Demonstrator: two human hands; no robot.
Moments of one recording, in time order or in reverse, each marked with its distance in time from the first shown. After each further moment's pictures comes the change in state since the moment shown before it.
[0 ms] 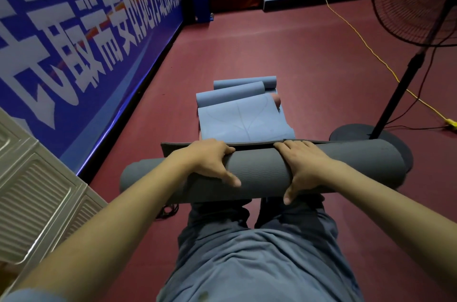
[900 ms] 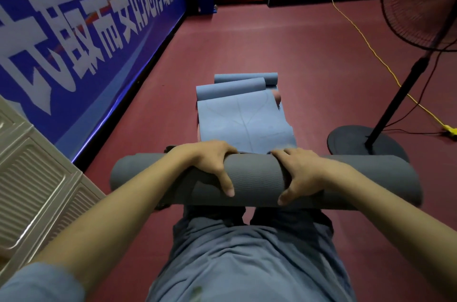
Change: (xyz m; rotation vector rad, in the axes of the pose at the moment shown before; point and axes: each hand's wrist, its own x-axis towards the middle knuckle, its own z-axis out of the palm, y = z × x) left_hand 0.006 -0.004 0.012 -0.305 -0.147 0.076; right_hand -0.018 -0.020 -0.014 0.049 -0.154 -0.004
